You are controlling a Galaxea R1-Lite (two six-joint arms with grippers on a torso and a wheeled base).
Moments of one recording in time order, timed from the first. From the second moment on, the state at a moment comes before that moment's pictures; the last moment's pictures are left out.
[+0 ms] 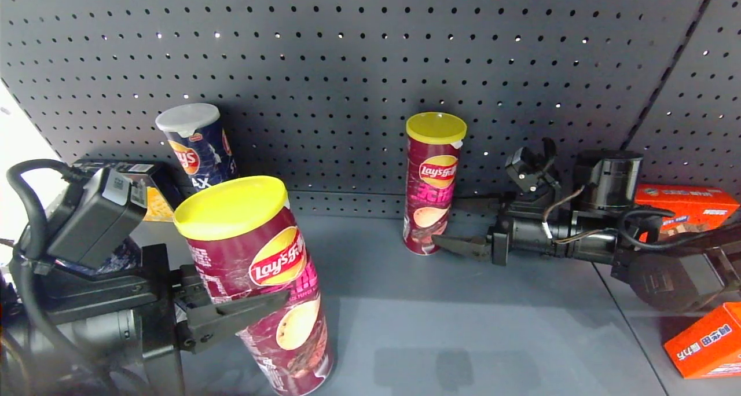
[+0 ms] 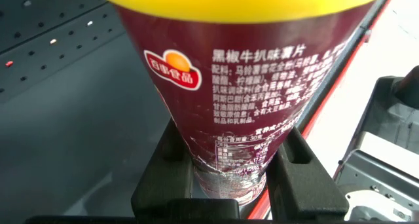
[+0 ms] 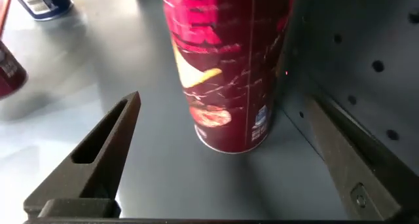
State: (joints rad) left arm -0.46 1.19 -0.57 -0.39 -0.47 0.10; right arm 0.40 1.84 -0.92 -0.75 0.67 -0.20
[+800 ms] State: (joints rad) left arm -0.45 1.19 -0.57 -0.39 -0.47 0.10; right arm 0.45 1.95 -1.05 -0.75 0.66 -0.19
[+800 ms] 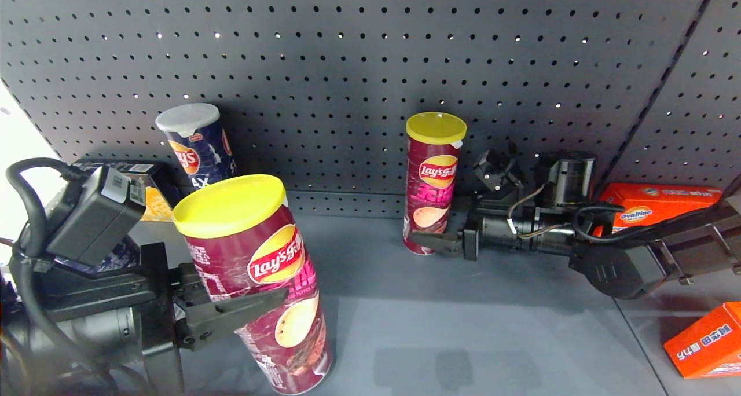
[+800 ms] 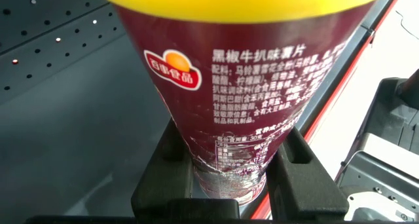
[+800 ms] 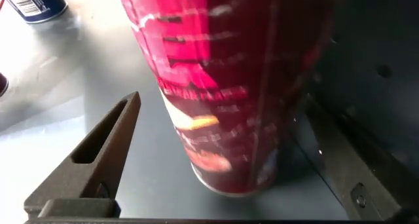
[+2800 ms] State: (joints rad) left arm -0.46 1.19 -0.58 -0.38 -0.41 0.10; right arm 0.67 1.51 -0.46 -0.91 0.53 -0.18
